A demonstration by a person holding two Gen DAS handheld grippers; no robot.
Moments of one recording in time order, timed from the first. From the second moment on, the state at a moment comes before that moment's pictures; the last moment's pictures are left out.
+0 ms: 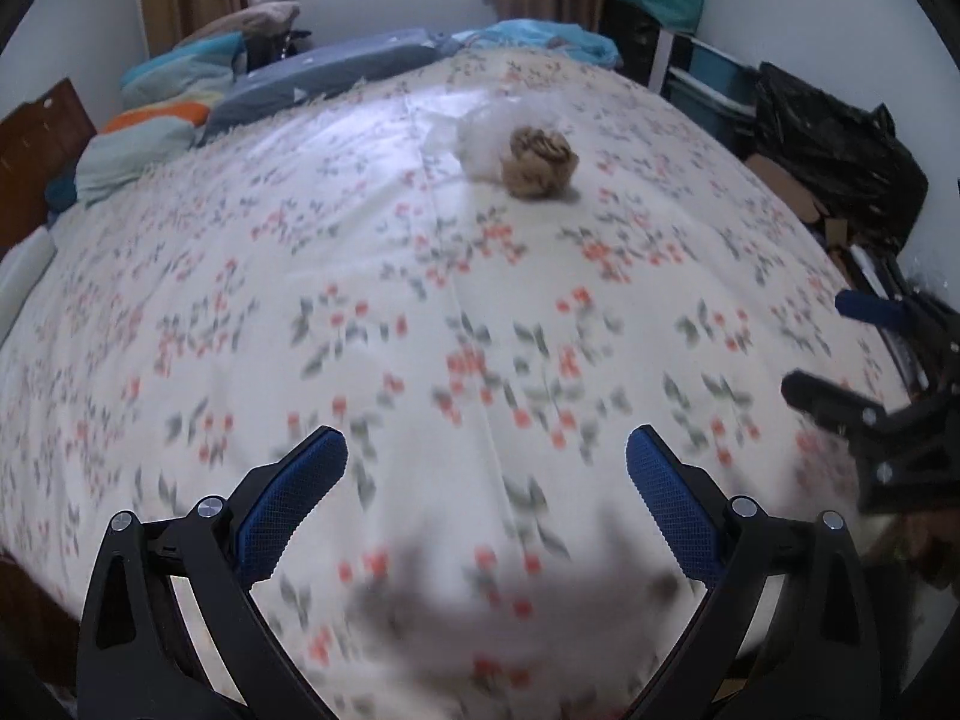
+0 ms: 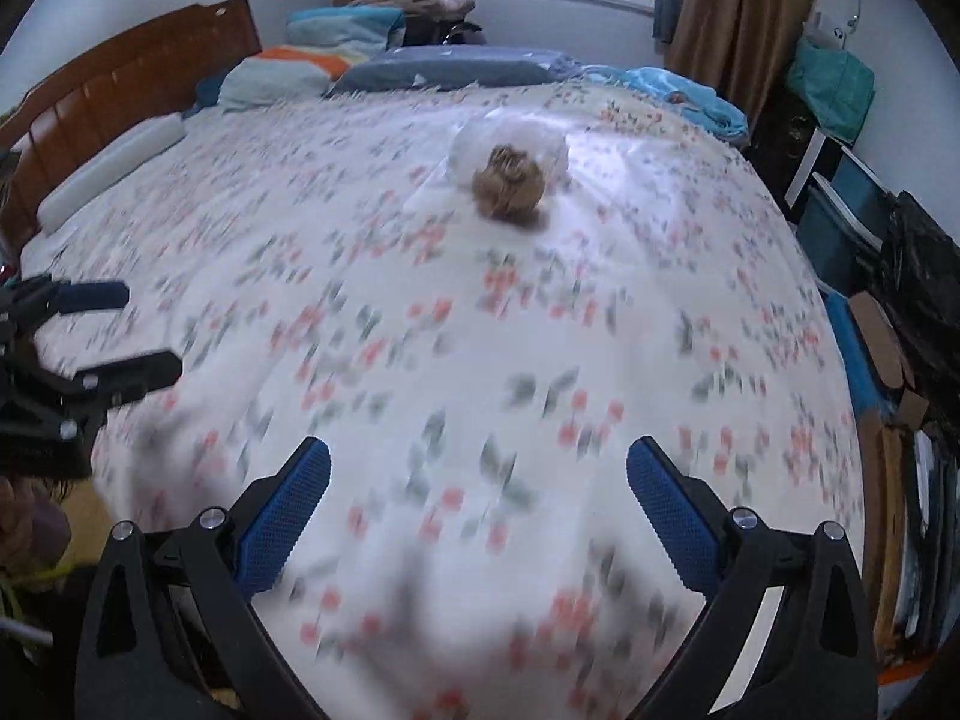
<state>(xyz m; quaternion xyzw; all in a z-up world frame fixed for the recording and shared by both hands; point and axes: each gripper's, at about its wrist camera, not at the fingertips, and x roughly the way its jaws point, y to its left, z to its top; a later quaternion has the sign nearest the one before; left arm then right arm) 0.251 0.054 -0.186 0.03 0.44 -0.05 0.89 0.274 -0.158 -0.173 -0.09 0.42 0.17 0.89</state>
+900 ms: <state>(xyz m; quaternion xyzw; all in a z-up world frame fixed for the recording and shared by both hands) 0.407 0.075 -0.254 0.02 0.46 -0.04 0.89 0.537 -0.059 -0.252 -0.12 0.41 0.15 0.89</state>
